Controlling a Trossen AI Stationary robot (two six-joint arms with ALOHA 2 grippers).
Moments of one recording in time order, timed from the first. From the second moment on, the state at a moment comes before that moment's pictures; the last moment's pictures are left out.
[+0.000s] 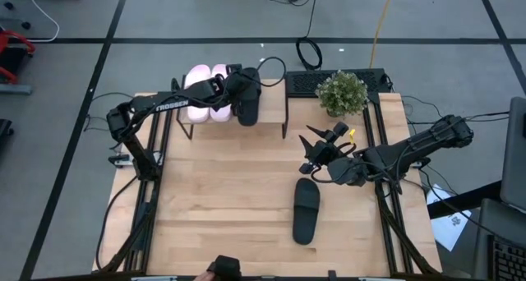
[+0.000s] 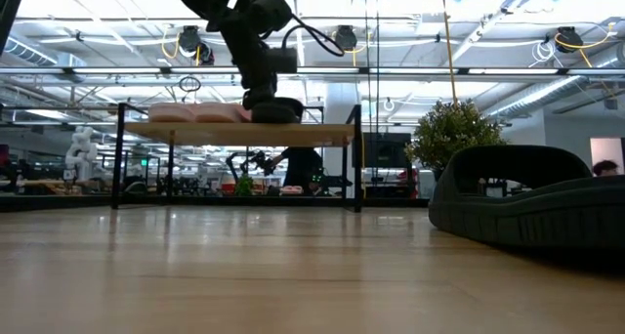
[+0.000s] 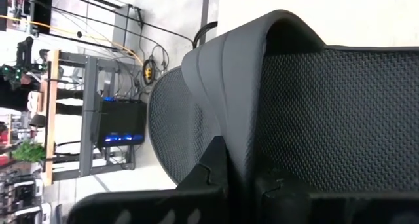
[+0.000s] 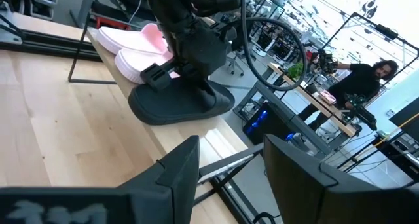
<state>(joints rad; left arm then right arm) 0.49 1.71 1.40 -0.47 -0.47 0.73 0.36 1.26 1.02 -0.21 1.20 -0.12</state>
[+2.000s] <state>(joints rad) 0.48 1.71 1.40 -0.47 -0.63 0.74 0.36 1.26 1.02 -0.21 1.20 -0.12</state>
